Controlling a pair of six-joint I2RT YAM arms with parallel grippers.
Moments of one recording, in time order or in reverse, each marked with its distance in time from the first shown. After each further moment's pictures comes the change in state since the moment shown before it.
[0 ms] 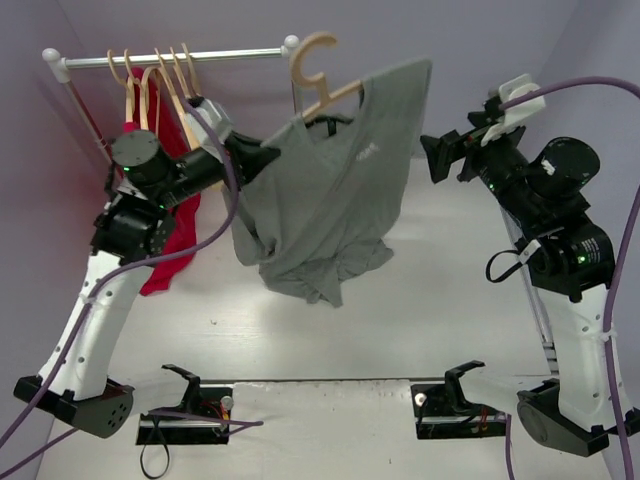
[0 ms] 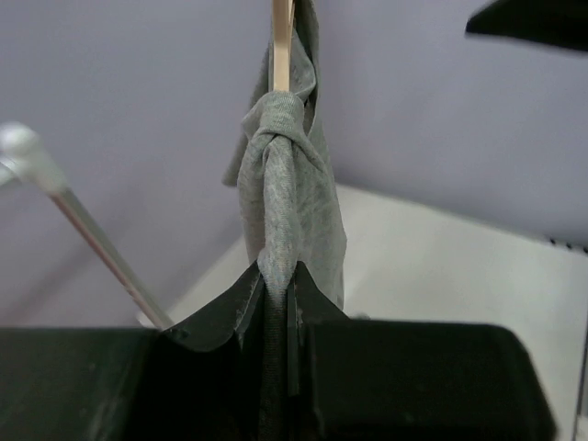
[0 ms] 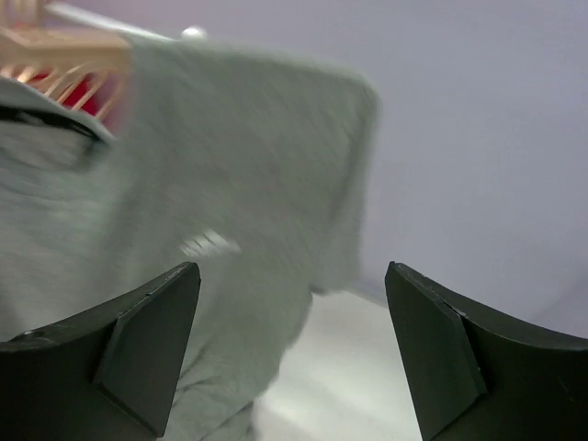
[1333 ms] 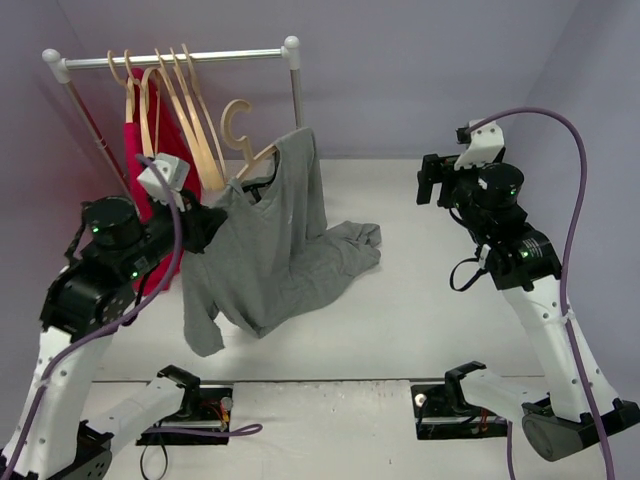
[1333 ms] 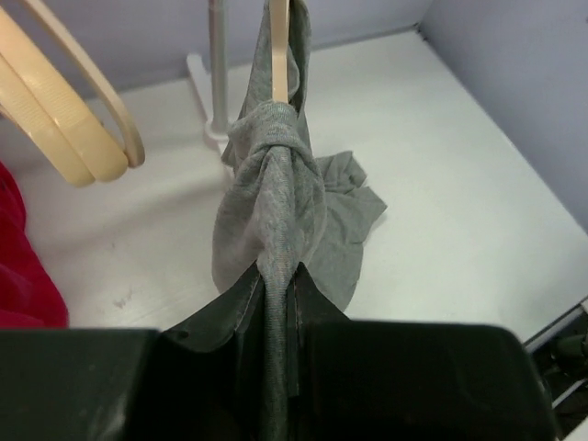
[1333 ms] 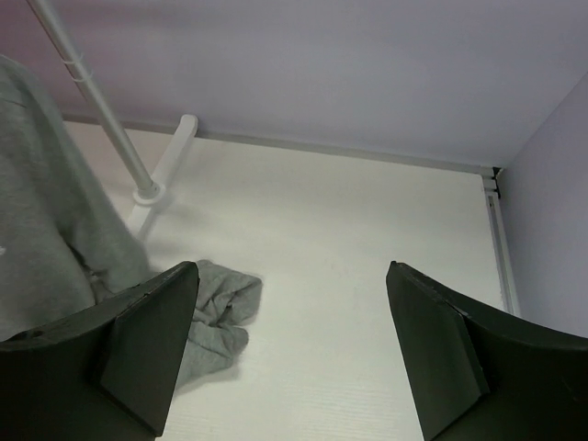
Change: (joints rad) left arm -0.006 -0.310 -0.177 -0.493 -0.476 -0.212; right arm 0.000 -0.081 -0.442 0.098 0.293 0.187
